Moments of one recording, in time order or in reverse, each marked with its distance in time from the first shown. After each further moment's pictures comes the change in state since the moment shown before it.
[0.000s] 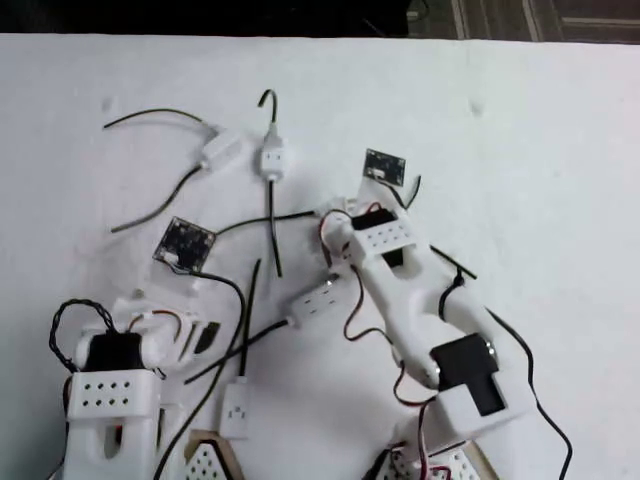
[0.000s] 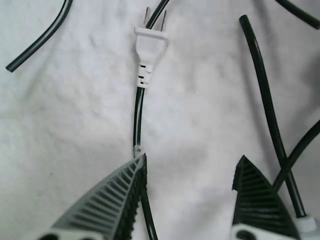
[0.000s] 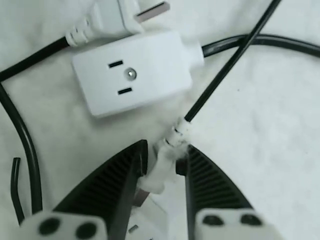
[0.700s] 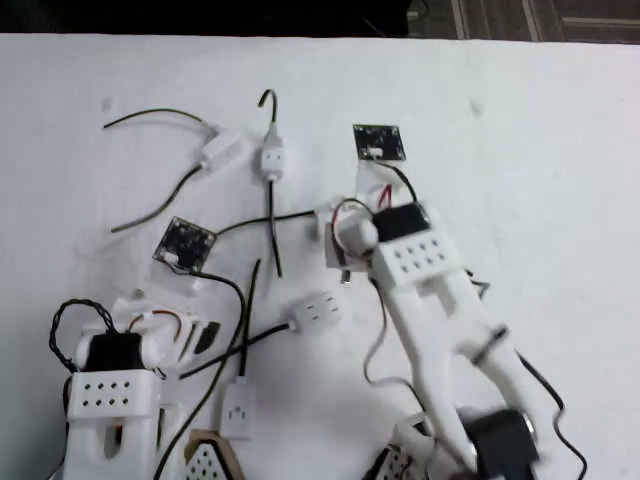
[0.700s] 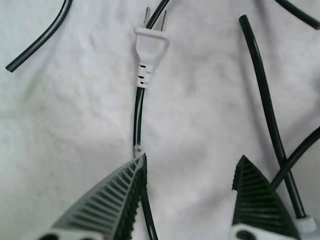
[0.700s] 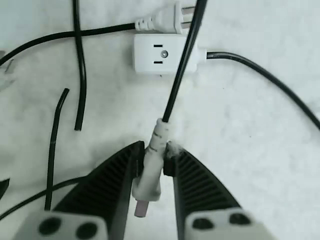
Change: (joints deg) left arm 0.0 -0.1 0.1 -0.2 0.0; right arm -0.3 -28.0 -2.5 21.5 19.6
